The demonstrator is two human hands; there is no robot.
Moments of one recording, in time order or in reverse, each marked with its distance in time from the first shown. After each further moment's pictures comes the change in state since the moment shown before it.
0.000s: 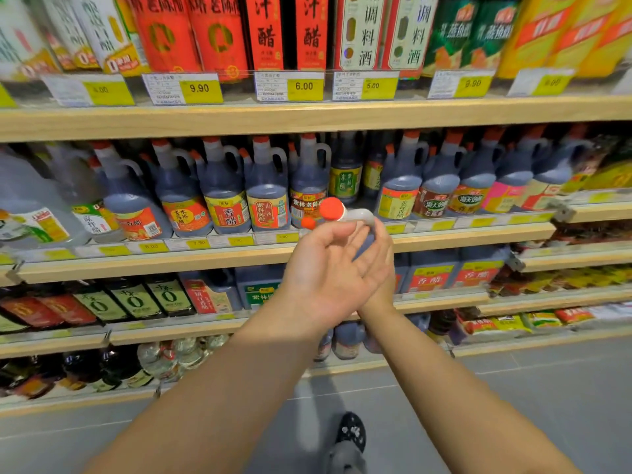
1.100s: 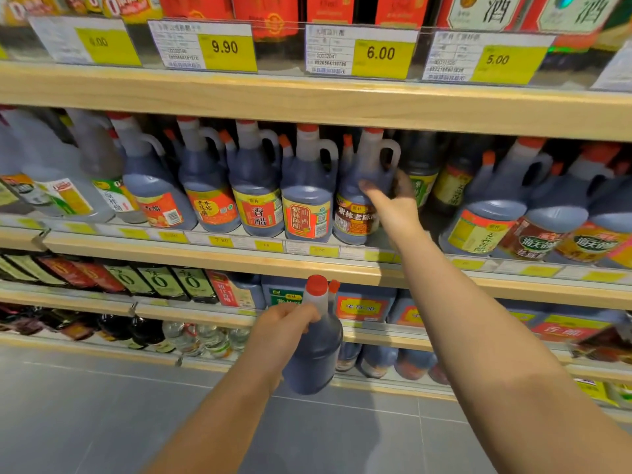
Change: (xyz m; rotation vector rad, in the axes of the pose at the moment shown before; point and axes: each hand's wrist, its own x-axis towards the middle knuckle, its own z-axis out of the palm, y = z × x) left_hand 0.057 0.034 -0.144 0.872 0.817 0.273; right_hand 0.178 0.042 0.115 0.394 -0.326 0.308
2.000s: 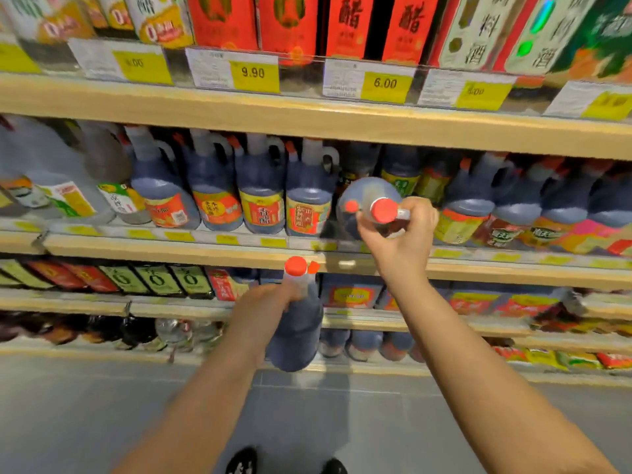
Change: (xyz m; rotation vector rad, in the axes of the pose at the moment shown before) left_hand -0.007 0.029 -0.047 0.082 -0.035 0.058; right_hand -0.131 -0.068 -0.003 -0.438 0.337 -0.503
